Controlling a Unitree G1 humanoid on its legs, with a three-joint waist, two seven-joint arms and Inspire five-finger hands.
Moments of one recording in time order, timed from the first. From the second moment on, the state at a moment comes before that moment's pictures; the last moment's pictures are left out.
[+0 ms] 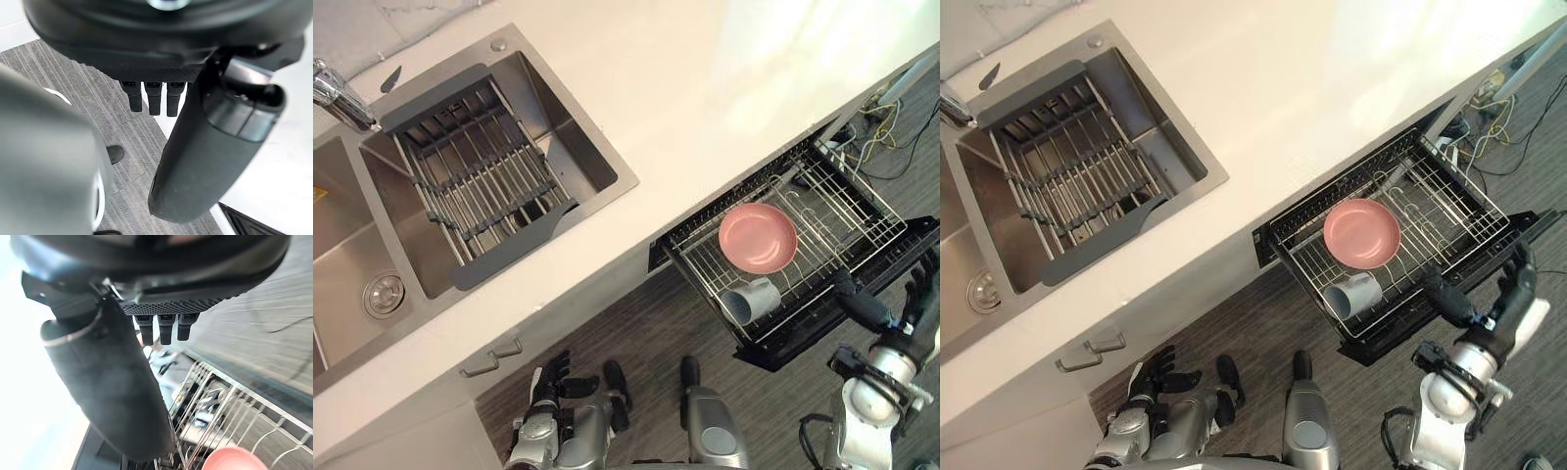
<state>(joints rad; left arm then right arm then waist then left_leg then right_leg) -0.01 0.04 0.04 0.95 -0.07 -0.15 0.14 0.19 0.02 -0.56 -0.11 0.04 -0.14 -0.36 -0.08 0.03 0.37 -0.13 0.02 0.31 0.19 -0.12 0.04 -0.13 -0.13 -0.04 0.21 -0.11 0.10</state>
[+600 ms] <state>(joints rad) 0.01 -0.04 0.05 0.91 -0.08 -0.14 0.15 0.27 0.06 -0.49 0.08 0.54 -0.19 -0.29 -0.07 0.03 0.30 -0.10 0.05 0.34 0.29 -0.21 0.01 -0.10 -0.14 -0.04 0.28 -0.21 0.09</state>
